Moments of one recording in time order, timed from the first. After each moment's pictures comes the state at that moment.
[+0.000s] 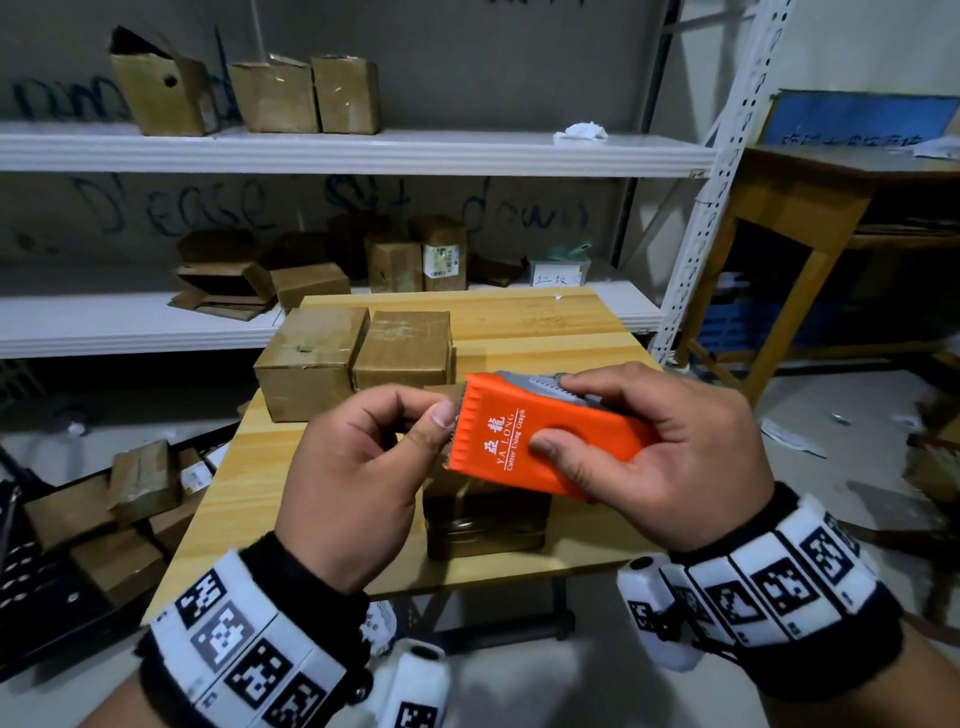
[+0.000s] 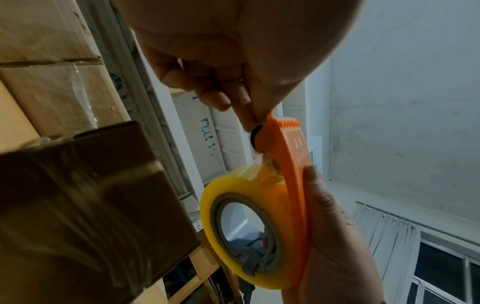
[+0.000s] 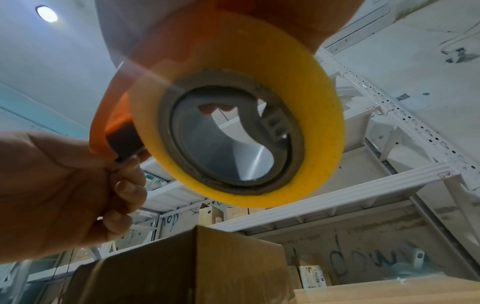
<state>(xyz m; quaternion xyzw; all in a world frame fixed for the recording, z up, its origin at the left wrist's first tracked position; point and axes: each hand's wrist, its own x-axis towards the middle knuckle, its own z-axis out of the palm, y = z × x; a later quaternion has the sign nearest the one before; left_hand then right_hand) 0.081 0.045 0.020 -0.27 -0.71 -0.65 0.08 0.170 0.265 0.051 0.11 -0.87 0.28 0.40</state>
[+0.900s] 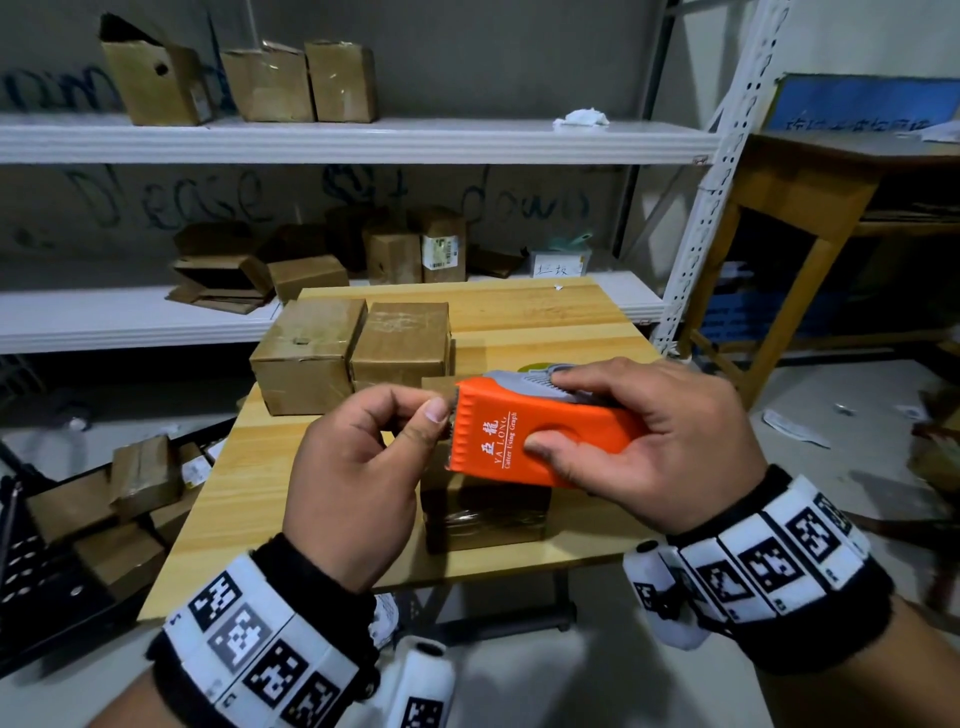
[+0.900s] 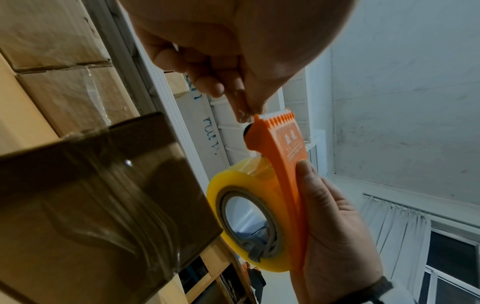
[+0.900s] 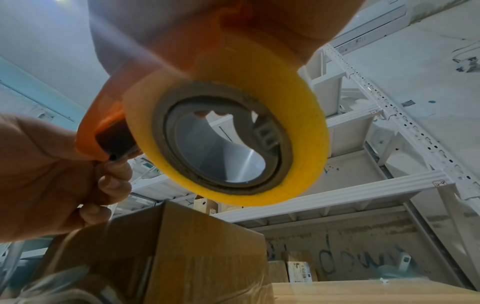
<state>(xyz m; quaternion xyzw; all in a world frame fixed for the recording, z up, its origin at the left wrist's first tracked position) 0.077 0.049 0.007 -0.24 -0.73 -0.62 0.13 0.160 0.276 0.043 0.14 -0.88 0.25 0.37</state>
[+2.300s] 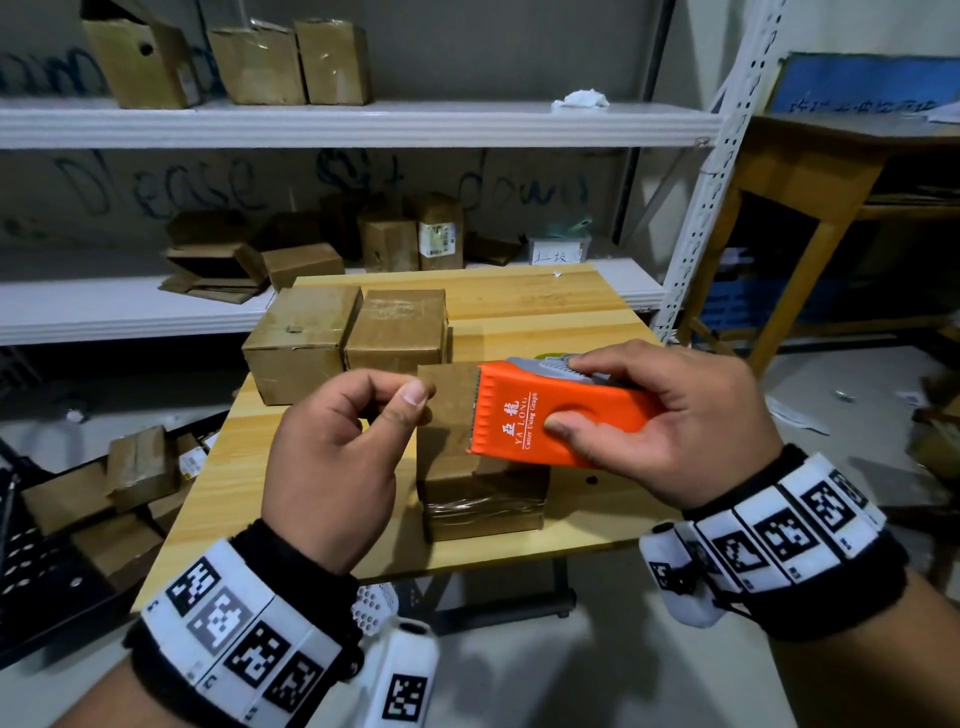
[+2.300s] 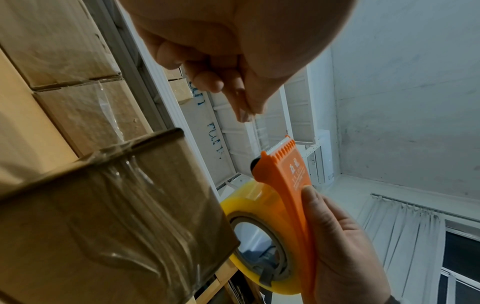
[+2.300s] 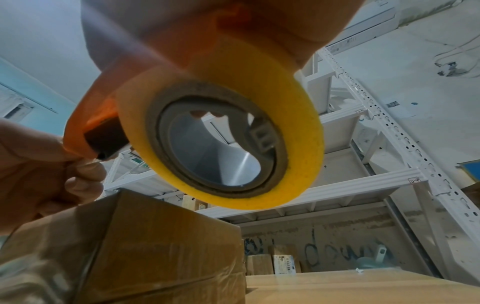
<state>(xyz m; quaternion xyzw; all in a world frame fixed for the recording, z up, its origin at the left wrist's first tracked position) 0.070 0.043 0.005 -0.23 -0.74 -0.62 0.13 0.154 0.296 0.033 0.10 -0.89 0.25 0.36</state>
